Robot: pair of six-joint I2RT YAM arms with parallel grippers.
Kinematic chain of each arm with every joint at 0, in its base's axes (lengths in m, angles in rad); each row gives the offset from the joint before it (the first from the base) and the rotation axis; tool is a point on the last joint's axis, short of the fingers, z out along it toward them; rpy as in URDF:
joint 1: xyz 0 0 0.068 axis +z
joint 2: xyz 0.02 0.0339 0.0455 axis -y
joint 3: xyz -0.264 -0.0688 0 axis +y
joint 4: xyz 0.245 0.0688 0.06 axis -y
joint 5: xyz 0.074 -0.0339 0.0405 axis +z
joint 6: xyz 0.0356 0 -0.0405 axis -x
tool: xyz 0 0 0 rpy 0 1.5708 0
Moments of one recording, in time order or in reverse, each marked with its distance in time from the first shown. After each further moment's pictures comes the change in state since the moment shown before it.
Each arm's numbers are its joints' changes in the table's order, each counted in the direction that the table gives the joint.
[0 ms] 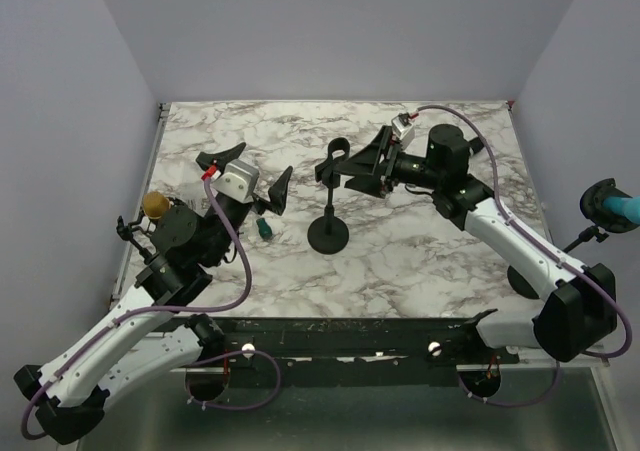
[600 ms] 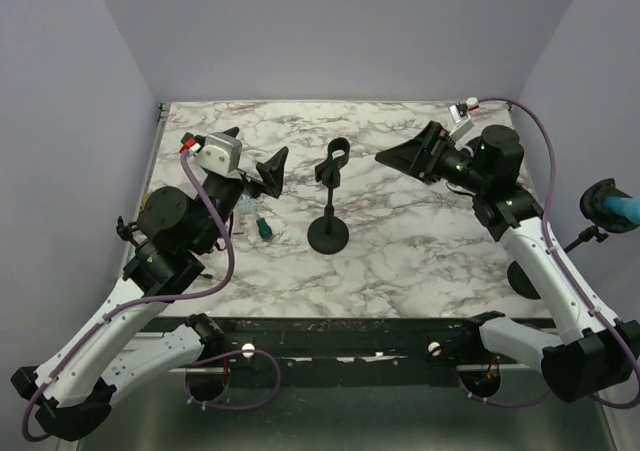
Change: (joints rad) left arm 0.008 -0.083 -0.233 -0.124 0.012 0.114; right arm -0.180 0.195 0.006 -0.229 -0.171 0.331
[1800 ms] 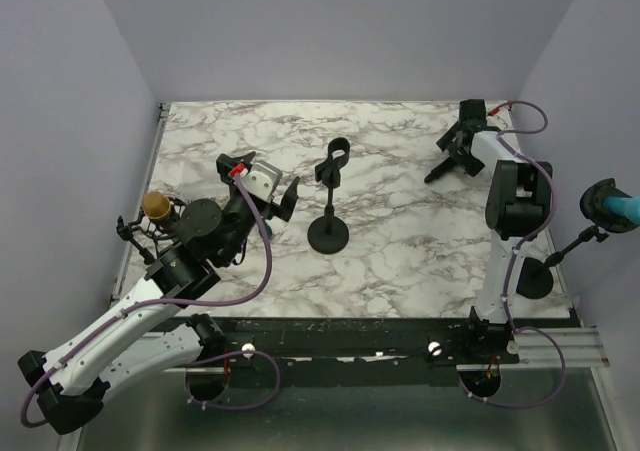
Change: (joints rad) left arm -0.077 0.042 0.239 0.035 0.077 -0.172; right arm -0.333 -1.119 -0.673 -0.291 -0.846 0.034
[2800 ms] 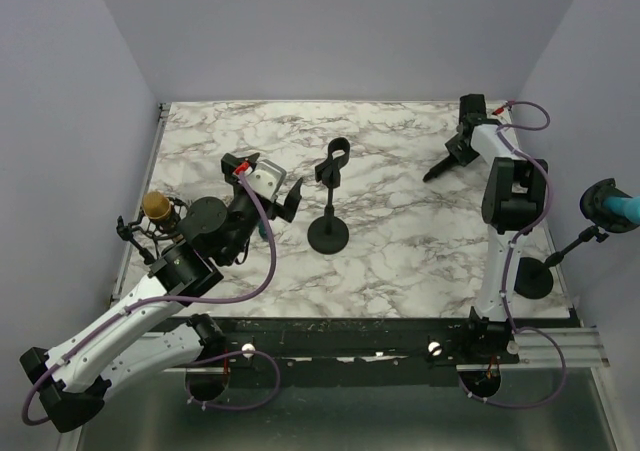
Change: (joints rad) left arm 0.000 -0.021 -0.002 -0.008 -0.018 0.021; right arm -0.010 -0.072 -0.122 -0.130 -0.023 -0.114
